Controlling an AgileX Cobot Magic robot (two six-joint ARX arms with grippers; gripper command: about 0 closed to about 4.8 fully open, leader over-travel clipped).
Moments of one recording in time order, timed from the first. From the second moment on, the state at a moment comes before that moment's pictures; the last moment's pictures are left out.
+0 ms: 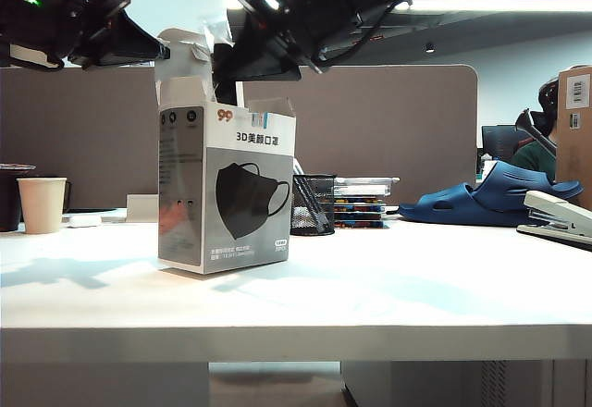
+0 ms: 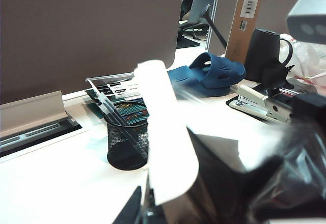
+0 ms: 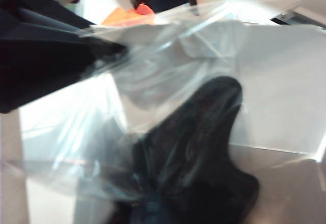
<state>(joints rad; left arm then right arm) -0.11 1.43 0.81 0.61 0.64 0.00 0.59 1.83 1.45 -0.01 -0.54 -0.05</state>
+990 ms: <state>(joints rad) -0.11 1.43 0.81 0.61 0.65 0.00 0.59 1.82 1.45 -0.17 -0.60 0.00</state>
